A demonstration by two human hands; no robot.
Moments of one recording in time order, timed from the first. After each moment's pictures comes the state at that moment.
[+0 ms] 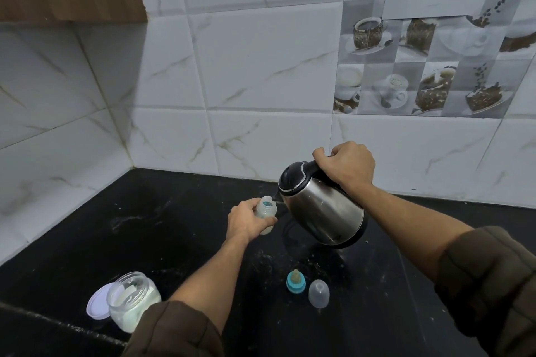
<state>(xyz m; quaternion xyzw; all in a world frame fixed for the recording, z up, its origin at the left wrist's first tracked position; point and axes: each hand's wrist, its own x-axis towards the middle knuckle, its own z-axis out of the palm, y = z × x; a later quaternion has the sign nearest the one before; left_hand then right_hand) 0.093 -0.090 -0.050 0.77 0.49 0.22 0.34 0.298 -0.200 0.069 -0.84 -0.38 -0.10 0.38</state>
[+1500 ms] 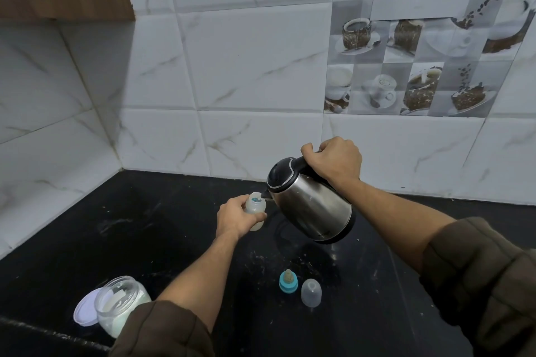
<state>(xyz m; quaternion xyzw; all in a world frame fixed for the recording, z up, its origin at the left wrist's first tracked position) 0.092 -0.084 -0.044 0.76 0.49 0.25 0.35 0.294 -0.196 0.075 -0.83 -0.39 -0.11 0.39</state>
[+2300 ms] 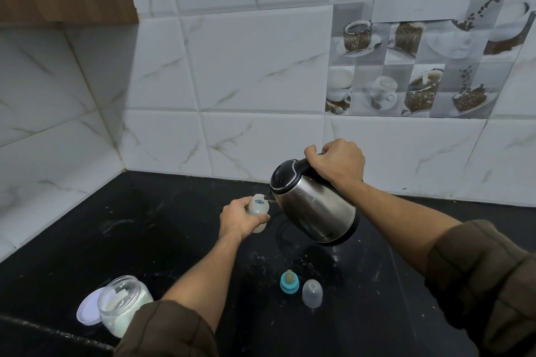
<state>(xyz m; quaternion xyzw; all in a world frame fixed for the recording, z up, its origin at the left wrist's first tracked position) 0.094 -0.089 -0.044 0.76 0.50 0.24 0.35 0.296 -0.200 0.074 -0.83 -0.39 -0.12 0.39</state>
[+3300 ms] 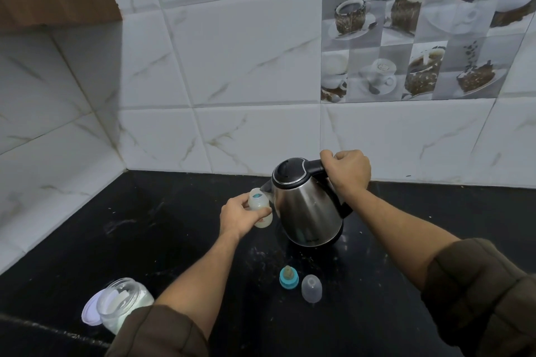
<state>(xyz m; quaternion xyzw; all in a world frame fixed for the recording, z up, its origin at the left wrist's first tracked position) 0.106 -0.089 -0.051 0.74 0.48 0.27 0.39 0.331 -0.208 0.027 -0.81 -0.28 0.00 0.51</state>
